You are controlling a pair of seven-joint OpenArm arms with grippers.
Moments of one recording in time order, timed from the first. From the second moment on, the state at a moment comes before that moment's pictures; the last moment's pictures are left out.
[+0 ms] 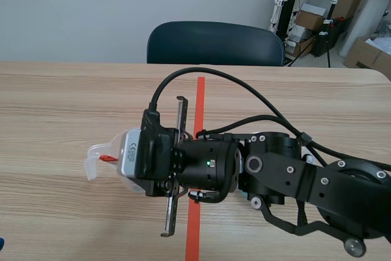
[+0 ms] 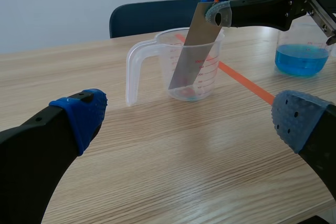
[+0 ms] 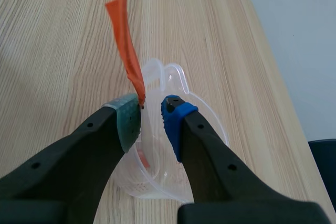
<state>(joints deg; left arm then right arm) 34.2 -8.9 -13.5 52.0 24.2 -18.6 -88.8 17.0 23.0 -60.4 78.7 -16.0 15.5 21.2</state>
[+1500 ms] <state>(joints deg) 34.2 -8.9 -13.5 52.0 24.2 -18.6 -88.8 21.8 23.0 -60.1 78.8 12.9 24.3 10.5</state>
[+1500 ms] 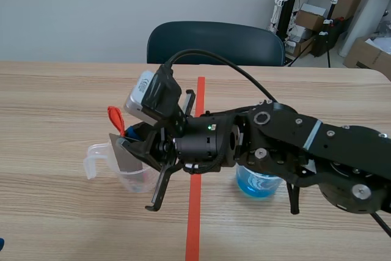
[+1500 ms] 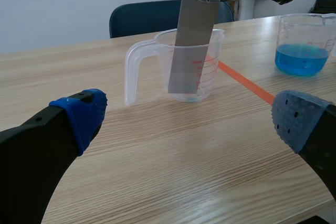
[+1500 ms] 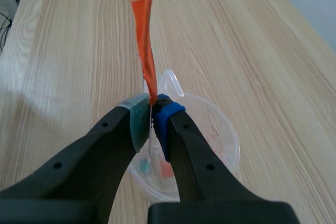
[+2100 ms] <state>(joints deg) 34.2 -8.9 -13.5 52.0 24.2 -18.6 -88.8 22.6 23.0 -54.7 79.9 16.6 25.4 5.3</state>
